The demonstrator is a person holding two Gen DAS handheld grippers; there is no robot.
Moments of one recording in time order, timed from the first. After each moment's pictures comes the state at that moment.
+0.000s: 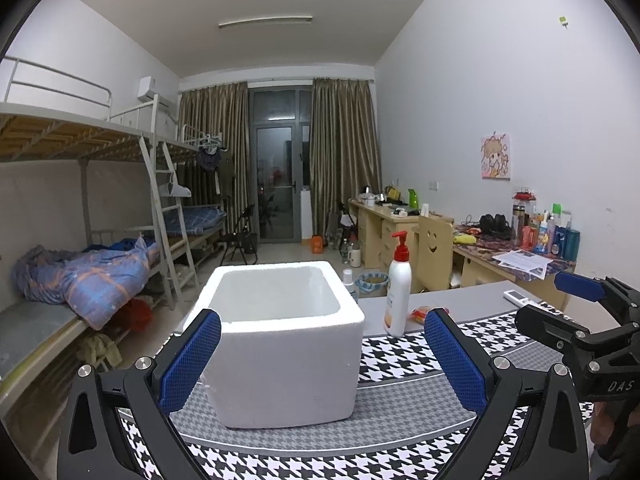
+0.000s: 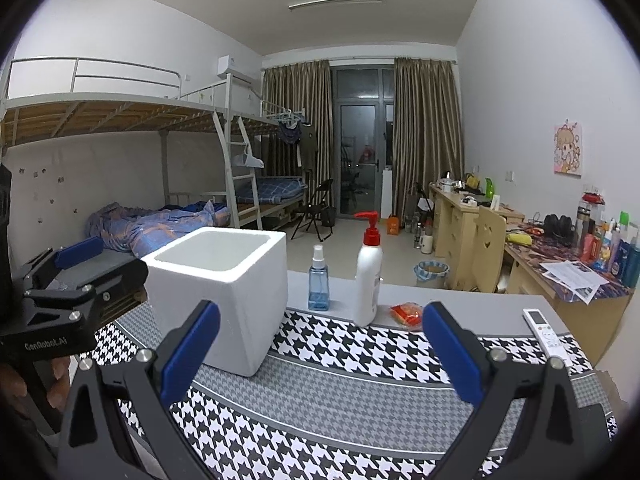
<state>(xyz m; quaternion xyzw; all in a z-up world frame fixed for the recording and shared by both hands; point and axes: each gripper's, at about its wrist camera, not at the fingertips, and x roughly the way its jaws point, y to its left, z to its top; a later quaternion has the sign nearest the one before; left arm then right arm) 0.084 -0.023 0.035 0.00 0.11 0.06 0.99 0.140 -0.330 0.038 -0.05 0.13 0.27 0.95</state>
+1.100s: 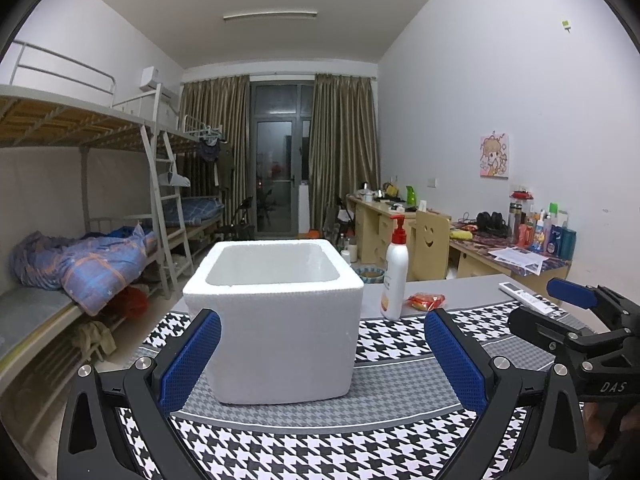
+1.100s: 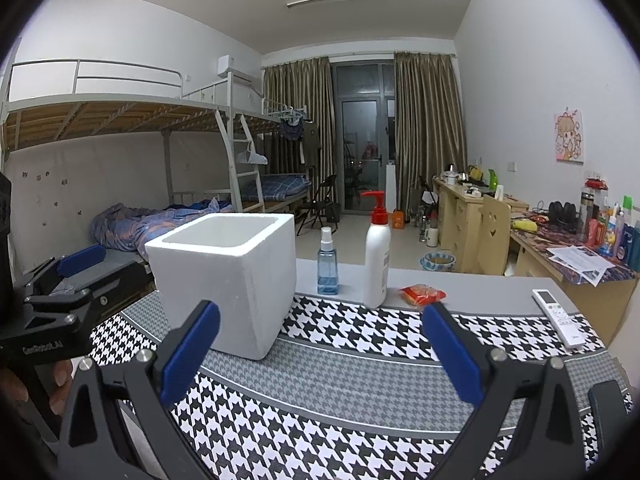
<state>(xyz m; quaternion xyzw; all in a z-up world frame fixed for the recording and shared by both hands) 0.071 -0.021 0.012 -0.01 0.11 0.05 0.99 0.132 -0.329 0.018 -0.03 0.14 0.28 0.95</state>
